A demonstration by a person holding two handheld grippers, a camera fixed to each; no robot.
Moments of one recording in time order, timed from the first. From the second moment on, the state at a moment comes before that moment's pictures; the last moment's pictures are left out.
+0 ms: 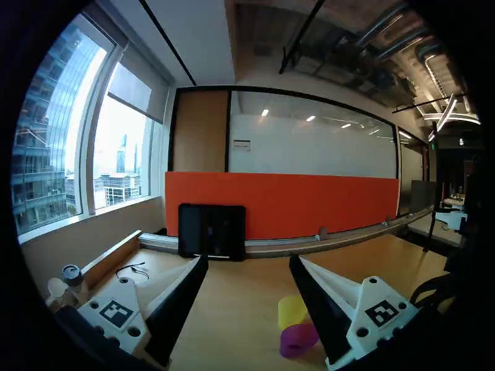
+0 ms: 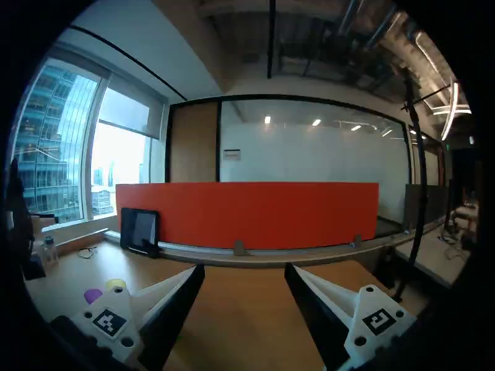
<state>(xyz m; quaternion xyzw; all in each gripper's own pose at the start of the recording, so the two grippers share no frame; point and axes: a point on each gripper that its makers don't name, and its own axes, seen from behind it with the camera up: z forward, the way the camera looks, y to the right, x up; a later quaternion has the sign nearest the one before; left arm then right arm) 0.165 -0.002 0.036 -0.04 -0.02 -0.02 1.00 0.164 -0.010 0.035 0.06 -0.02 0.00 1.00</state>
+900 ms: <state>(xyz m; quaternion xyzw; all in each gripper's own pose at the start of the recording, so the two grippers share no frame) 0.214 0.040 0.048 -0.13 -0.03 -0.01 0.99 0.202 -0.034 0.034 0.13 -0.04 0.00 0.99</state>
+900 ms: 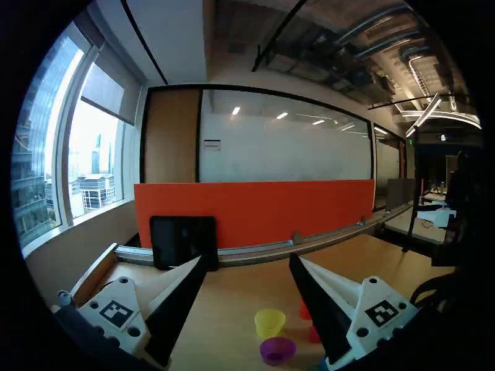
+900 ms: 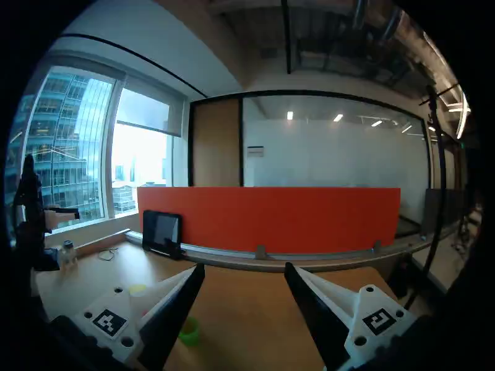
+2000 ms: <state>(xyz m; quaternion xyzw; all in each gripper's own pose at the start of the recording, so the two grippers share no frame) 0.190 0.110 0.027 -0.28 -0.06 0.01 0.96 0.209 -0.103 0.006 0.32 -0.06 -0.02 0.94</state>
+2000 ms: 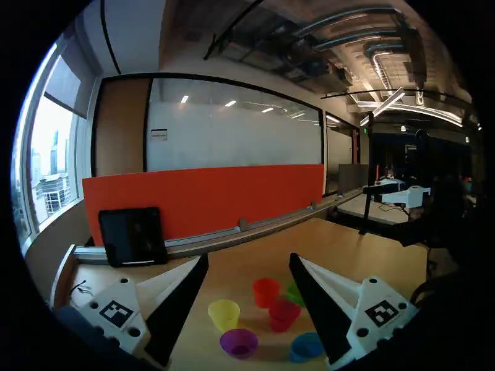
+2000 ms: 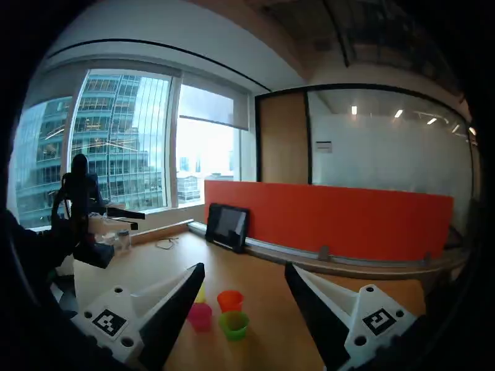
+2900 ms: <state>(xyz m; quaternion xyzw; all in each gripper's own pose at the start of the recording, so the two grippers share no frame) 0.124 0.152 0.003 -0.36 -0.10 0.05 0.93 0.159 -0.117 0.010 0.37 -0.11 -0.06 0.92</state>
